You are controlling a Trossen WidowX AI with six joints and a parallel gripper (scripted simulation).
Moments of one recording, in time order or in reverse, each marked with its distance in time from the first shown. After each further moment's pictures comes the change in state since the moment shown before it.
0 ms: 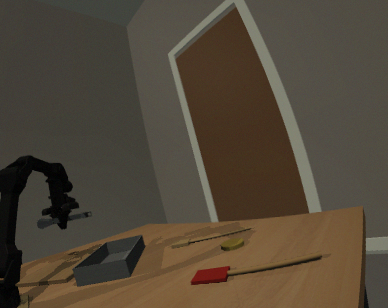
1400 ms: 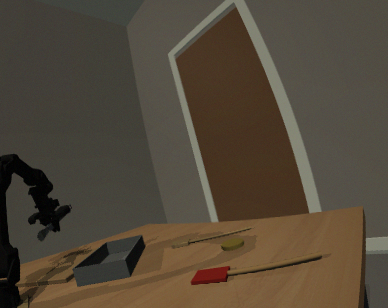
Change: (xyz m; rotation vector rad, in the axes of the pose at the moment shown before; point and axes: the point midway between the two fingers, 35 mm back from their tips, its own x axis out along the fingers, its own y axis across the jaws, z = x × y) arm 0.009 0.055 -0.004 -0.302 -0.387 0.041
